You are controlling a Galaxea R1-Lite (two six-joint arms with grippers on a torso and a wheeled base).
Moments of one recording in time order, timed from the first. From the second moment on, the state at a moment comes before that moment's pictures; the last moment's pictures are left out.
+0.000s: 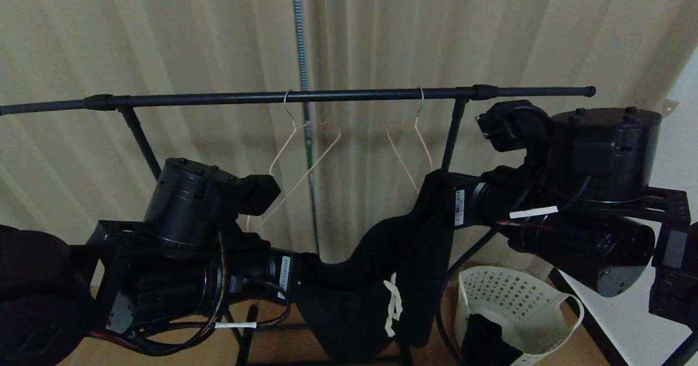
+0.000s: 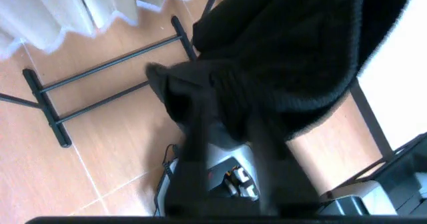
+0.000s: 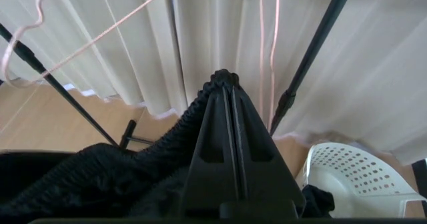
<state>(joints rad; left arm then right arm) -0.67 1.59 -0.82 -0.11 0.01 -0.30 0.75 1.63 -0.90 -0.43 -0.48 0.16</state>
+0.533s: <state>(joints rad) -0.66 1.50 -0.73 -0.14 0.01 -0.21 0.73 1.61 -0.88 -0.44 -0.48 0.24</state>
